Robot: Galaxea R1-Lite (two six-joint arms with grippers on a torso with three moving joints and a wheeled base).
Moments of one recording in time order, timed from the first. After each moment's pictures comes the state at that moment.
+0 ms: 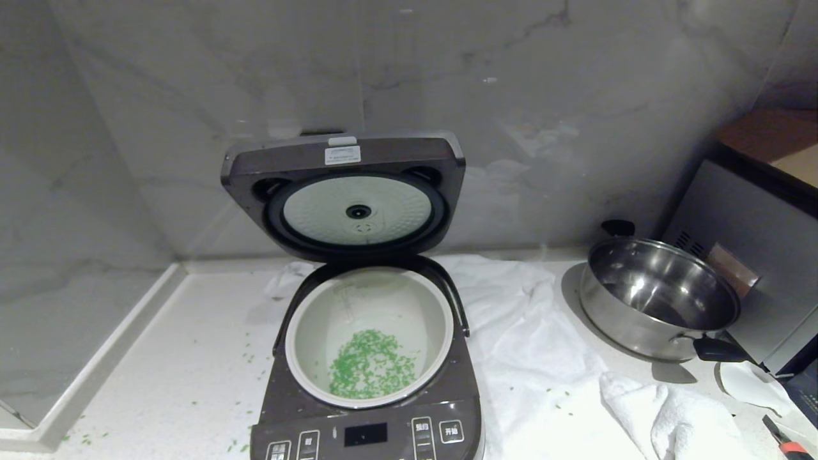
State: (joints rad) left arm 1.26 2.02 -0.63 -0.05 -0.04 0.26; right arm 0.00 0.00 0.00 0.00 0.00 0.01
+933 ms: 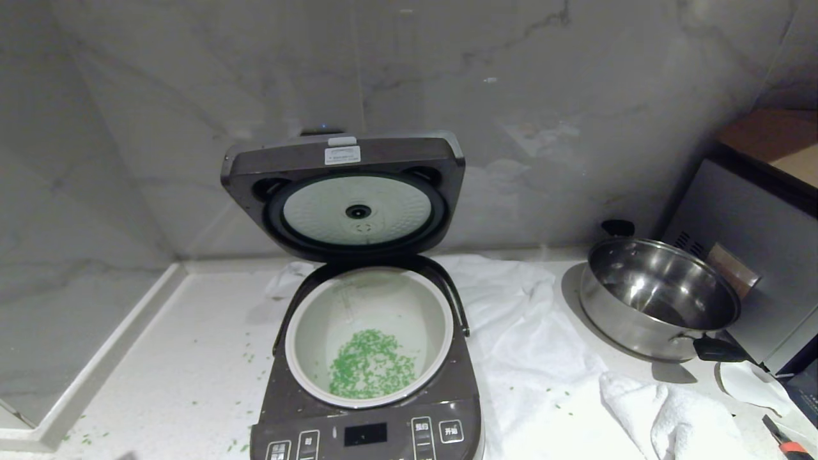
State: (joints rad) left arm 0.90 1.90 -0.38 -0.05 -0.05 0.18; right arm 0.00 0.00 0.00 0.00 0.00 0.01
